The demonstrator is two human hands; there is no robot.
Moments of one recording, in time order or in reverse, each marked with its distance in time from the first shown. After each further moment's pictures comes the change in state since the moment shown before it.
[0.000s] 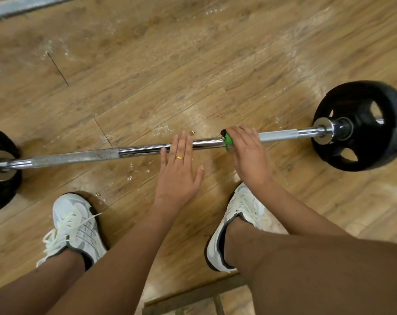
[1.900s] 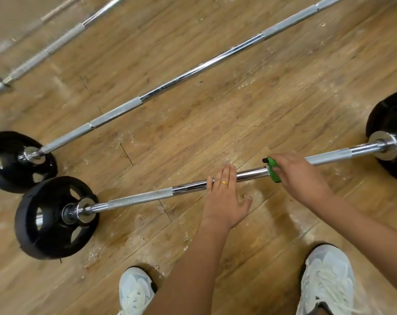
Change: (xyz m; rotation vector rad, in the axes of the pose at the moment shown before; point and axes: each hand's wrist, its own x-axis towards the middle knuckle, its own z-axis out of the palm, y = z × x) left_hand 0.104 -0.024 -0.051 0.016 -0.085 0.061; right_hand 0.108 0.007 -0.014 0.055 -0.127 0.115
